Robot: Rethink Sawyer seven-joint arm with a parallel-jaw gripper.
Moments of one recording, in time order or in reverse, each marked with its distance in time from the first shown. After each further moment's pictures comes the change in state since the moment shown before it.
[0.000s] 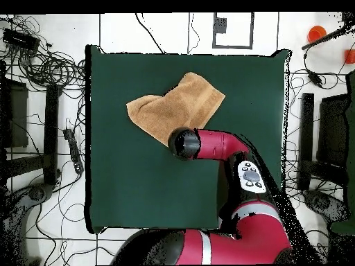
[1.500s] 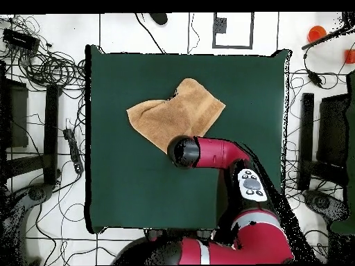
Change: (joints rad) arm 0.004 -0.044 -0.019 0.079 0.000 0.000 0.000
